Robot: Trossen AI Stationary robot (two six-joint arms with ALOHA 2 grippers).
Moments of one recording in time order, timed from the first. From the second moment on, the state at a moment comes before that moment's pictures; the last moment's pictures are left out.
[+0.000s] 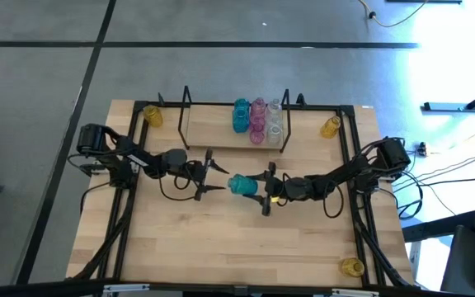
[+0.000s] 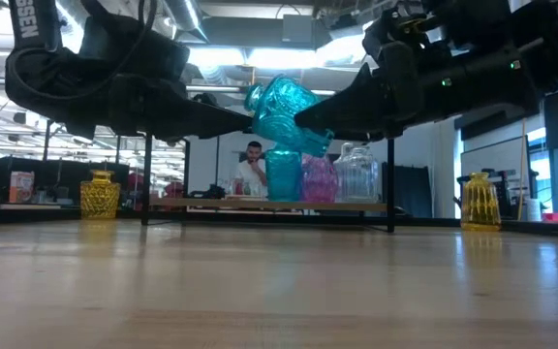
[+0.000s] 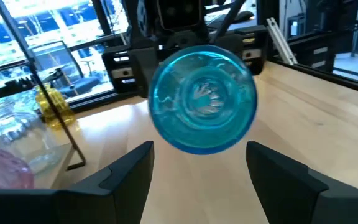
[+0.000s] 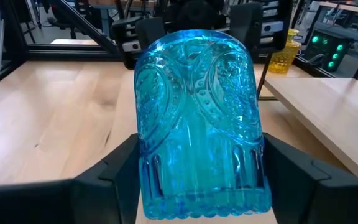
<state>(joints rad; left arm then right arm) 0.08 1.63 0.33 1.19 0.23 0.25 0.25 1.72 0.58 0.93 0.37 0.02</state>
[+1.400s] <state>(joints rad) 0.05 1.63 0.36 1.24 0.20 0.16 0.24 1.75 0.60 0.99 0.38 -0.02</state>
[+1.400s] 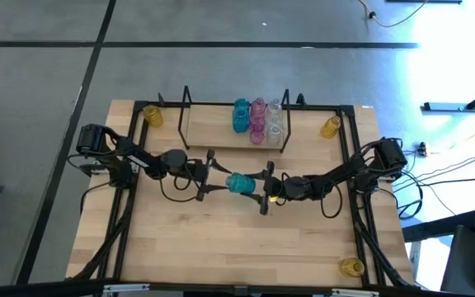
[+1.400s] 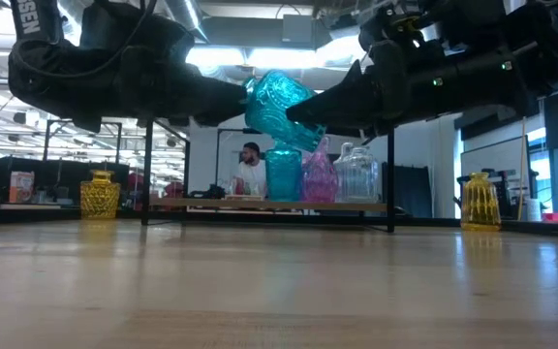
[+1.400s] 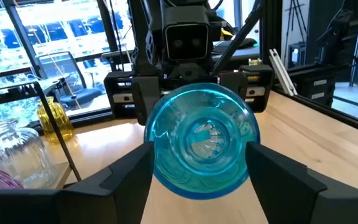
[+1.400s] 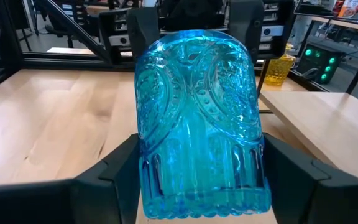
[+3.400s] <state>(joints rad) 0.17 1.58 0.74 0.28 0.11 0.12 0.29 1.54 0.60 0.47 0.60 0.21</state>
